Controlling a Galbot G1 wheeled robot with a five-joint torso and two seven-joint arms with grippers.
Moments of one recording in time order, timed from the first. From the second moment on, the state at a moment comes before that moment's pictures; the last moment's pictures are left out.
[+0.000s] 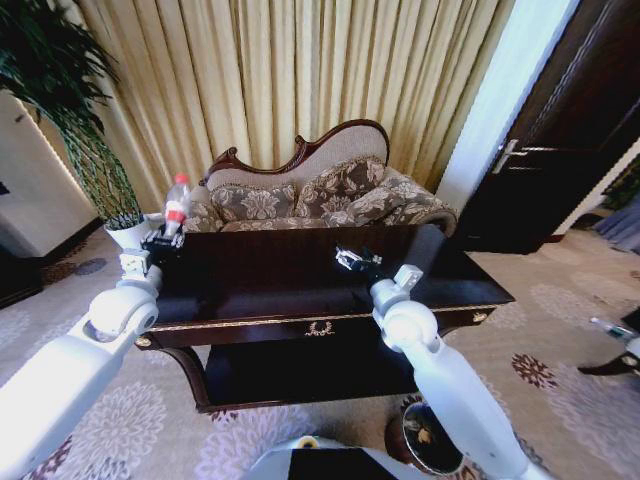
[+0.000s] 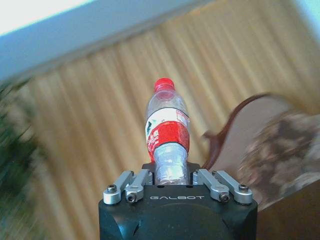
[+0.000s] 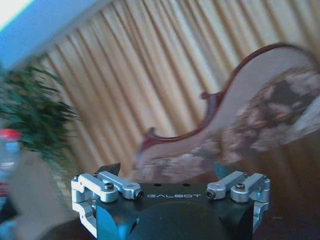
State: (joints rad) left arm 1.03 -0.59 -0.43 -1.97 -0.47 0.13 -0.19; right arm -0.96 1.10 0.22 2.16 1.06 -0.32 0.41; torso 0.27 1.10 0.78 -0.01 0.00
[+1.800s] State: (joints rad) left arm 0.70 -0.51 -0.04 -2.07 -0.48 -0.04 0.07; right arm -0.55 1.21 -0.06 2.03 1.16 -0.37 0.33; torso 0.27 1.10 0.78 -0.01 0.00
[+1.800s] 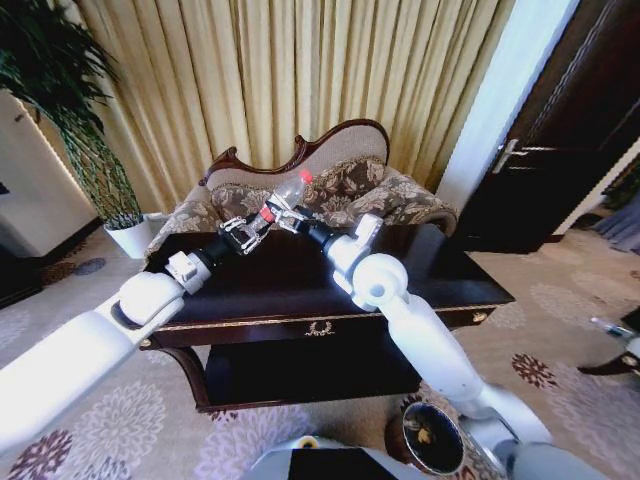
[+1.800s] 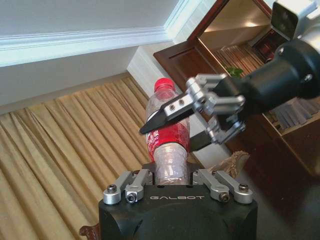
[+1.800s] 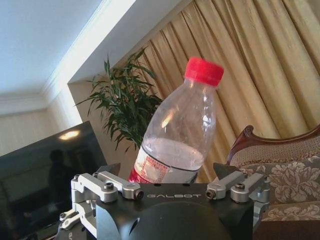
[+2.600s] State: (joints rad) left arm 0.80 -0.49 -0.10 -2.12 -0.51 0.01 -0.02; right arm -0.54 1.23 -0.08 2.01 1.11 -0.36 0.32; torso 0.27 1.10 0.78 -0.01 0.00
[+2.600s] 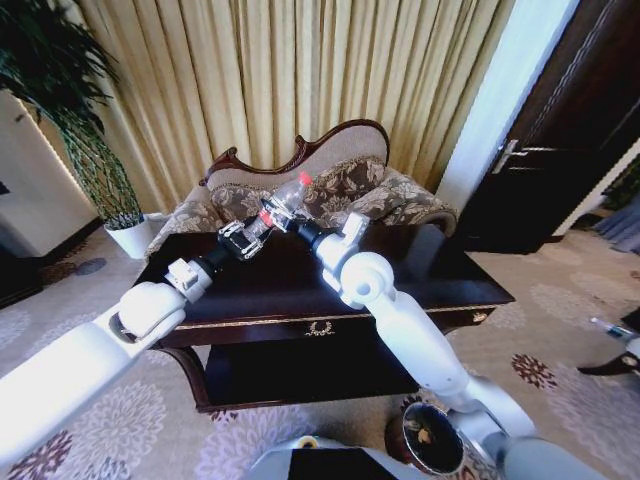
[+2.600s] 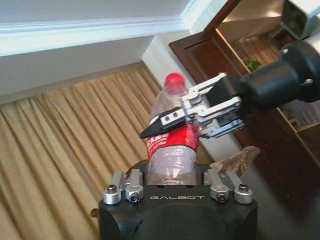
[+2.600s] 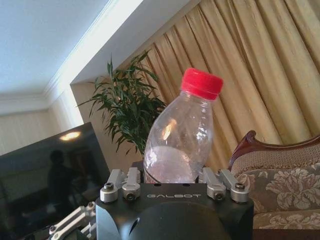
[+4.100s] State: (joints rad) left arm 0.92 -0.53 -0.56 -1.78 -0.89 0.31 -0.27; right arm -0.73 1.06 0.18 1.82 0.44 -0.33 0.37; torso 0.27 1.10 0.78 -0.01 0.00
